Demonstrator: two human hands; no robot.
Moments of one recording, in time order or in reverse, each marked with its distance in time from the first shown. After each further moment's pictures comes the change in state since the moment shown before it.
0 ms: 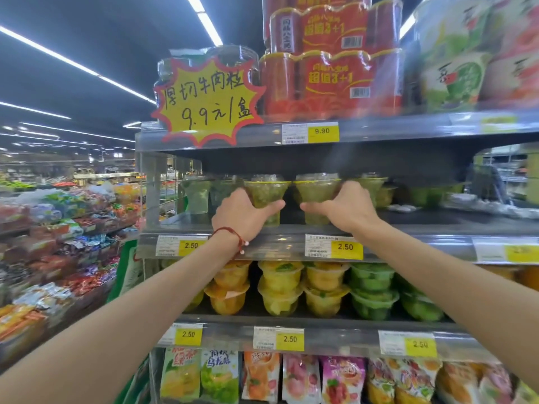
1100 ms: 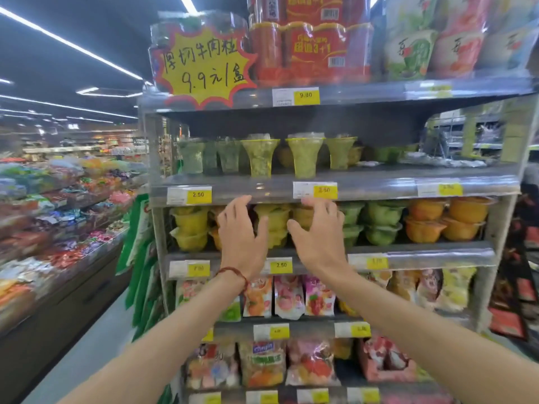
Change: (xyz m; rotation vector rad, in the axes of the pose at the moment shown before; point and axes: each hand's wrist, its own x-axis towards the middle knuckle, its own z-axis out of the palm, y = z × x) left_hand -0.140 -0.046 0.017 -0.264 0.171 0.270; right_hand -0.185 0.003 0.031 0.044 0.141 -0.088
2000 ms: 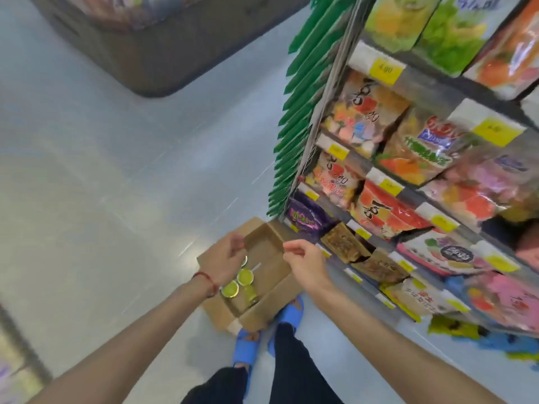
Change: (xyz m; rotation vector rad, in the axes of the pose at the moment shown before) left_hand -0.510 -0.164 -0.152 0.109 -0.435 -1.388; right_hand -0.428 0.167 0.179 0.080 -1.285 0.636
